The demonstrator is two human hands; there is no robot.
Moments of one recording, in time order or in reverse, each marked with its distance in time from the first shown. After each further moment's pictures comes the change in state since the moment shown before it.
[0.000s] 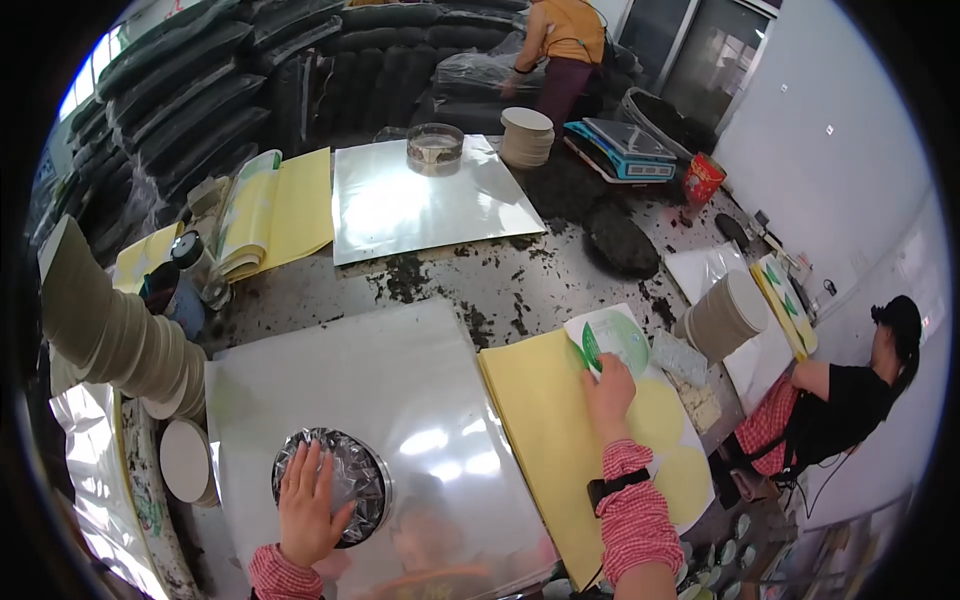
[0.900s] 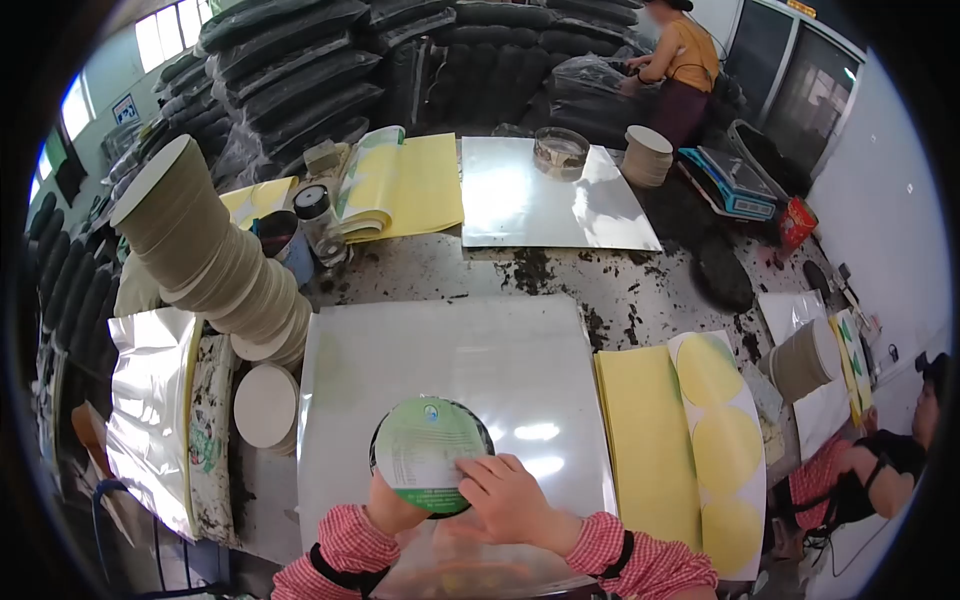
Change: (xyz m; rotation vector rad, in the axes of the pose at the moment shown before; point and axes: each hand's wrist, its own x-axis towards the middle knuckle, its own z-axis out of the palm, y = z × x) left_hand -0.008 -0.012 0.016 -0.743 0.141 -0.016; right_hand -0.098 -0.280 -0.110 0.705 -0.647 -0.872
